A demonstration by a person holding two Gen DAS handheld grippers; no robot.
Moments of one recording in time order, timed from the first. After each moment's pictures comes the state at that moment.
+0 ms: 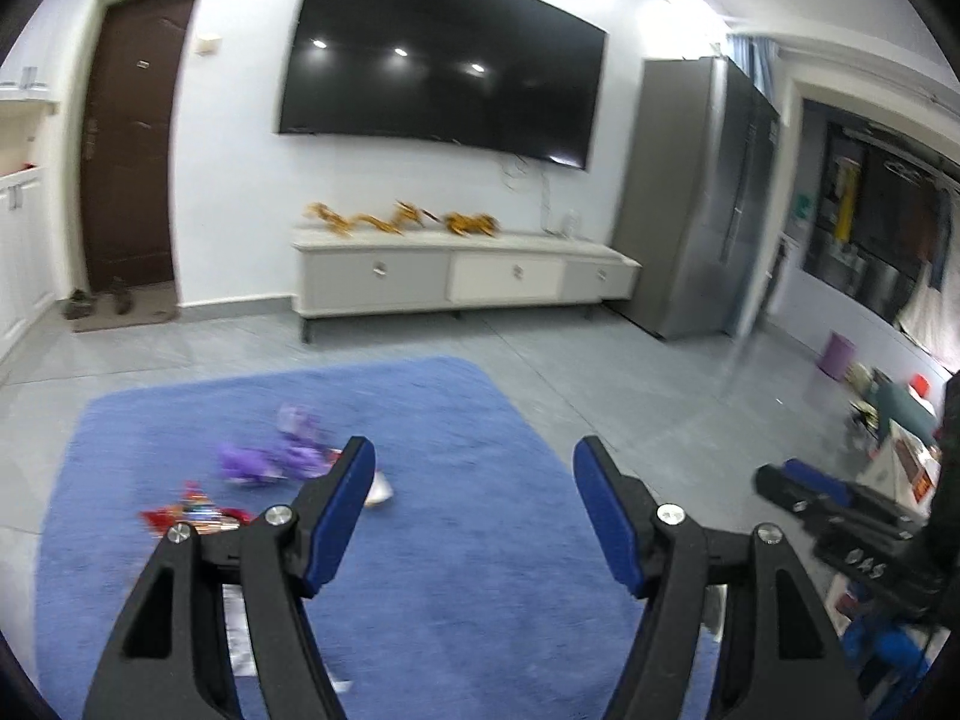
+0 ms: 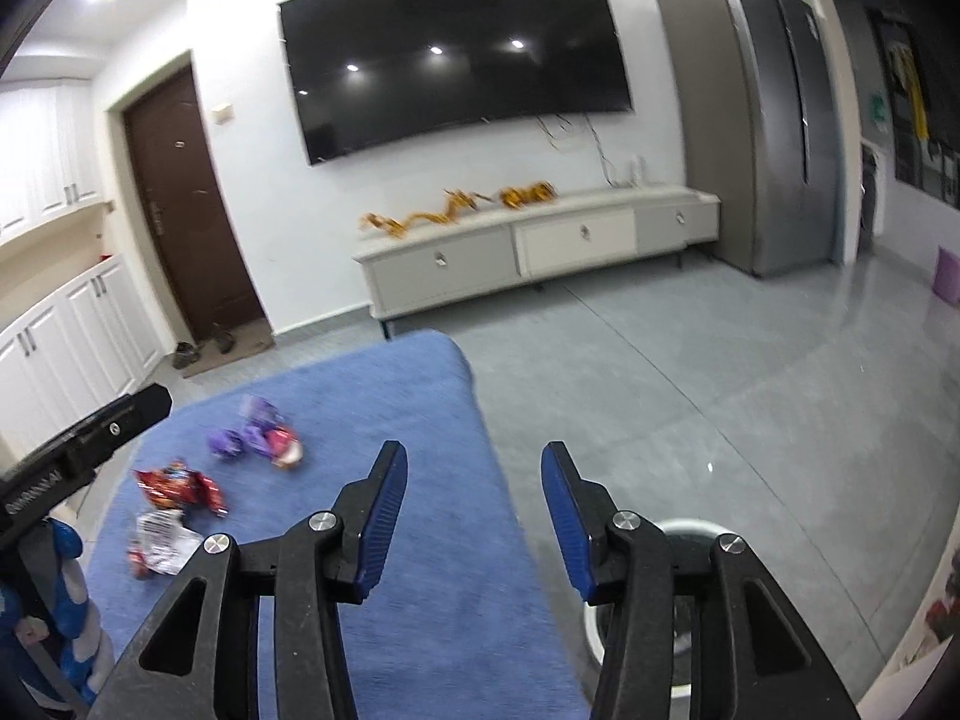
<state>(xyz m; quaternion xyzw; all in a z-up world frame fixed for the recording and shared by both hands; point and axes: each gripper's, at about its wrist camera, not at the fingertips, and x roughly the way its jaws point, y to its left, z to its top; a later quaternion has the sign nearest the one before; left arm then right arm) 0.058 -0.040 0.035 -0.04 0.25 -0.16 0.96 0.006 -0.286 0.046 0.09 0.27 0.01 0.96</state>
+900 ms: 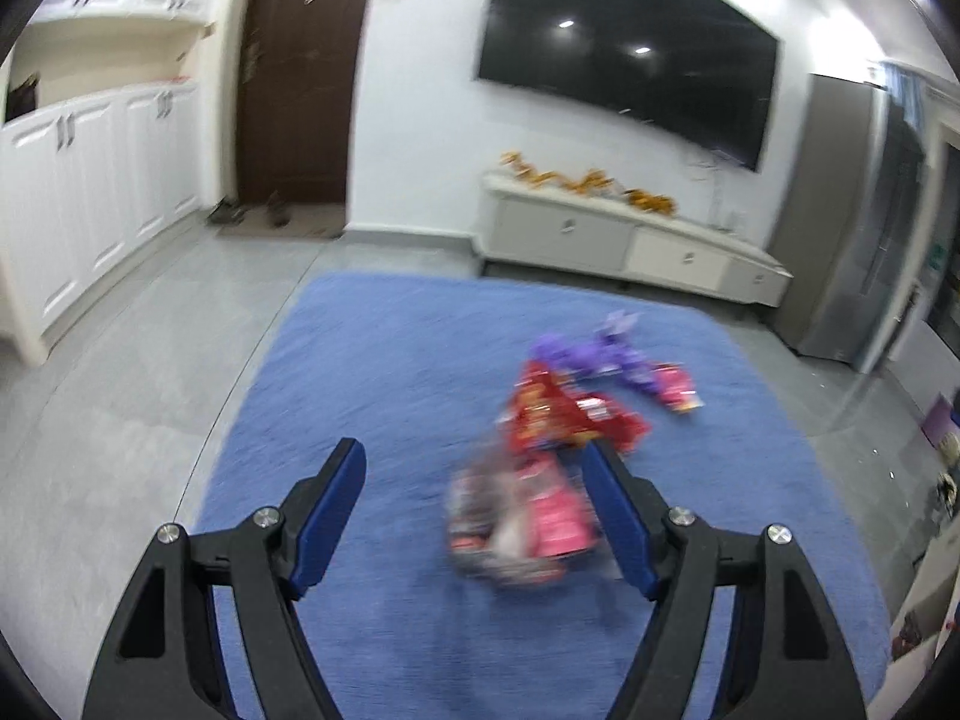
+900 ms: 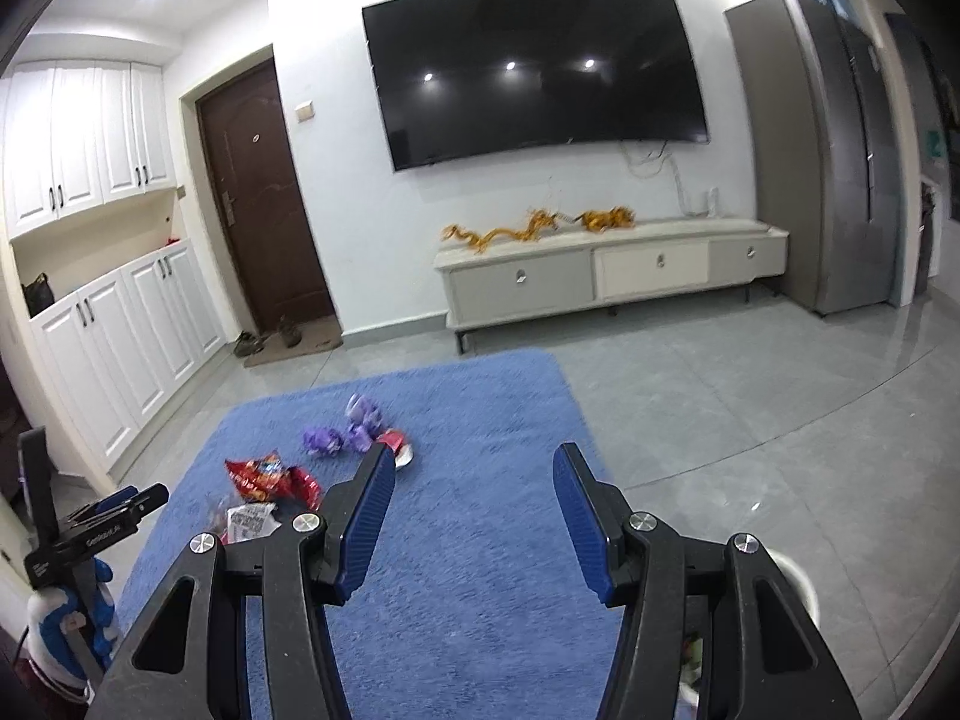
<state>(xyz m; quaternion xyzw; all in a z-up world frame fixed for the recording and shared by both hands) 0.031 0.170 -0.043 -0.09 0.31 0.02 0.94 0.006 -0.222 0.050 0.07 0.25 0.09 0.96</state>
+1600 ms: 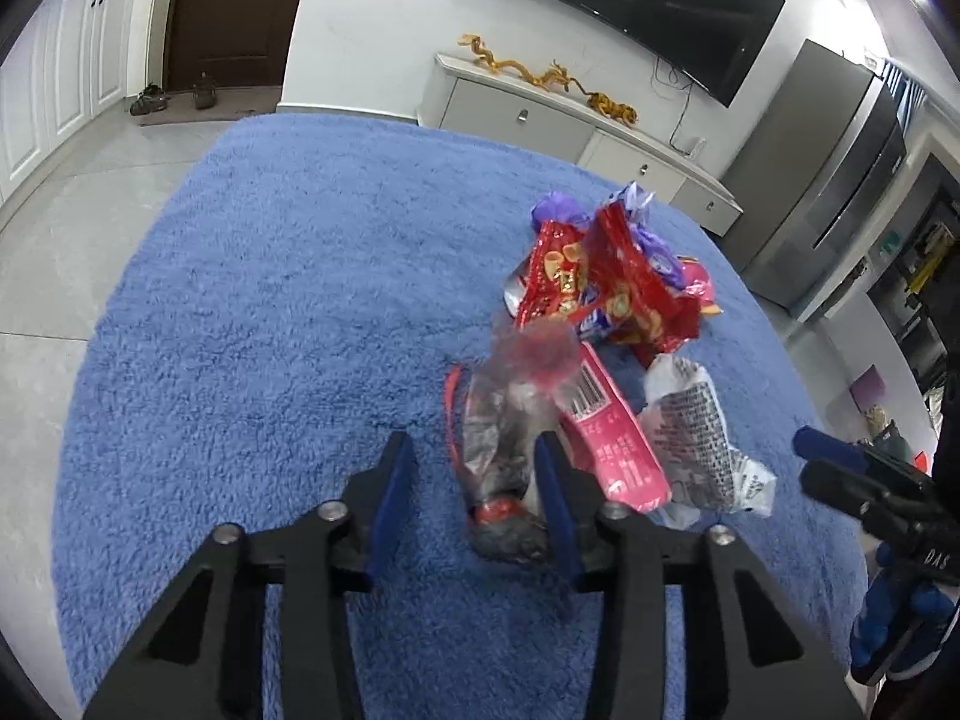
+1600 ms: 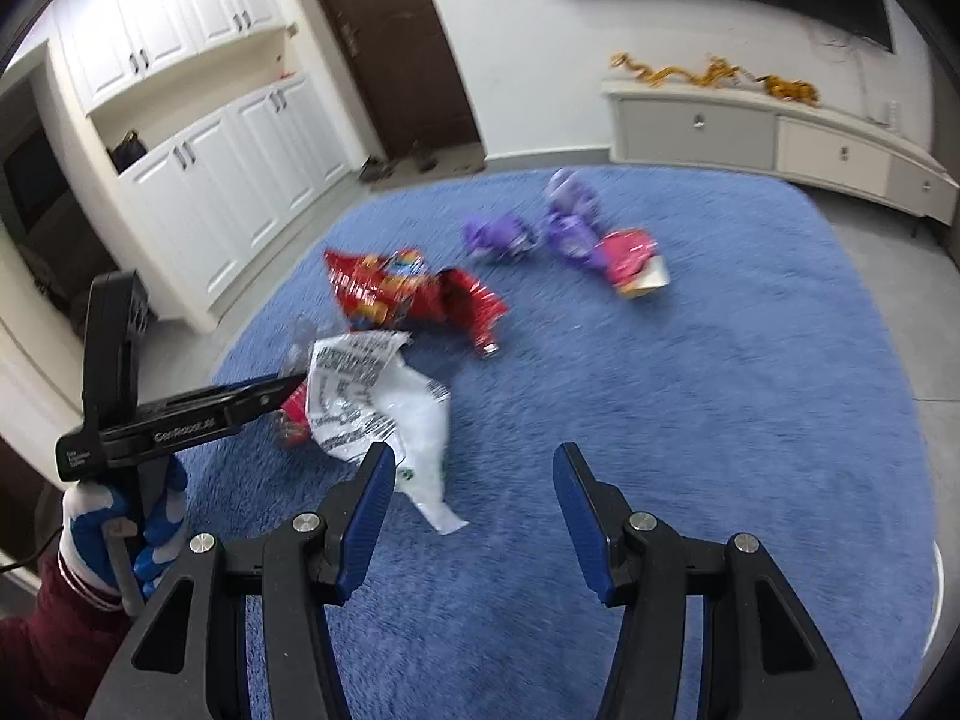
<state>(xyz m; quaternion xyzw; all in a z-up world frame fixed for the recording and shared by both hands) 0.094 0.189 -0.128 -0.14 0.43 -0.10 0.89 0.075 -0.076 -0.059 0.02 0.42 0.28 0.86</state>
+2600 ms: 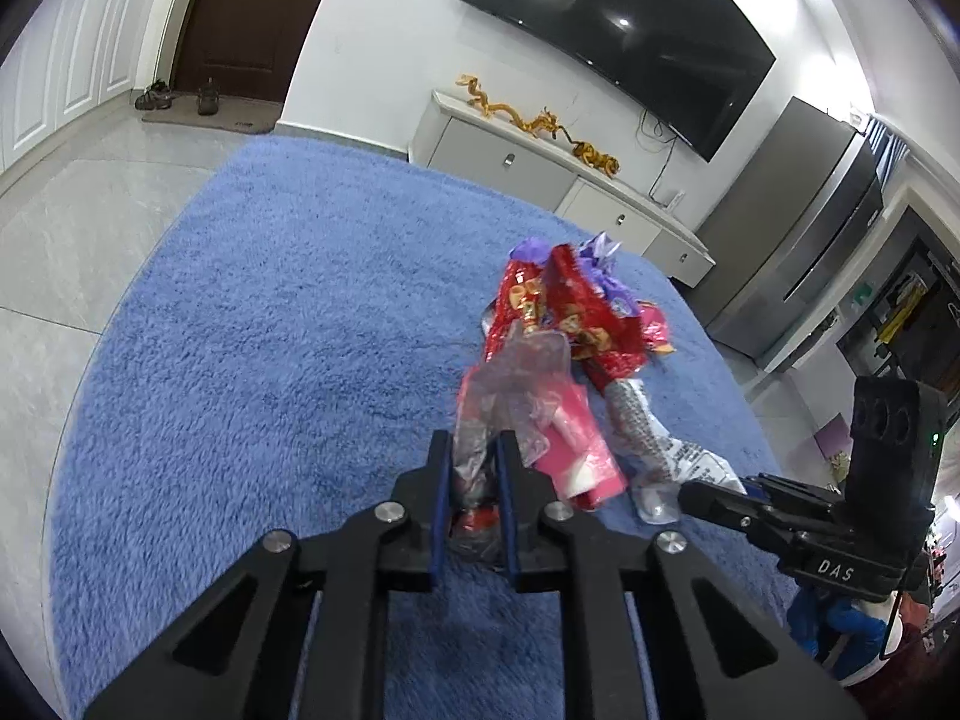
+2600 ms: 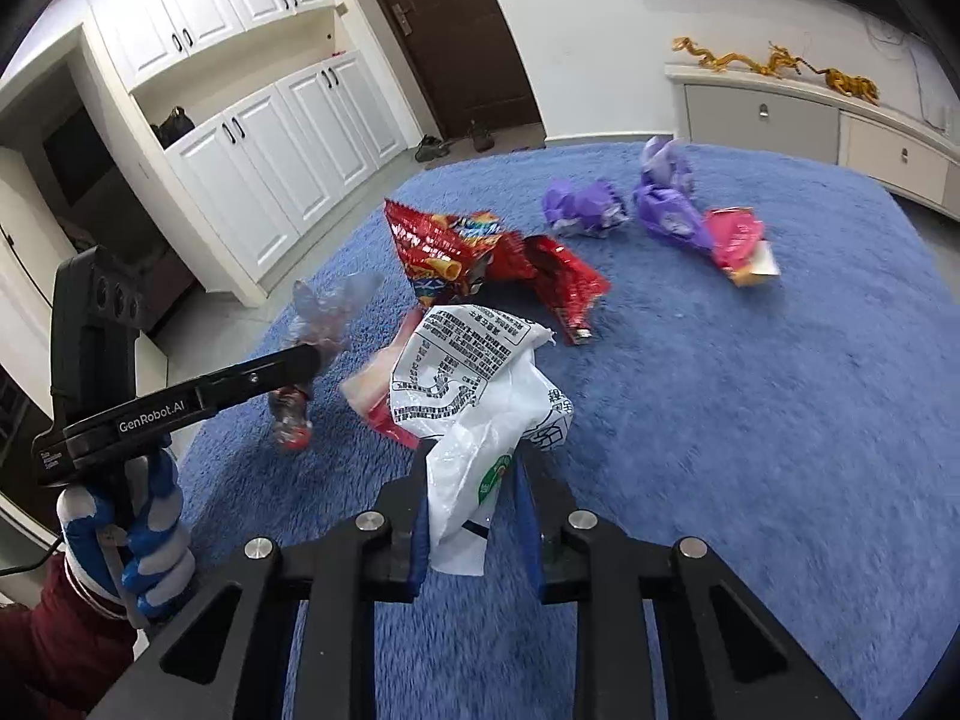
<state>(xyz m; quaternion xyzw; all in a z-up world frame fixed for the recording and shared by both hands) 0.054 0.205 -0.108 -0.19 0.37 -0.11 0.90 0.075 -0.055 -0.072 0.03 0.42 0.34 0.84</state>
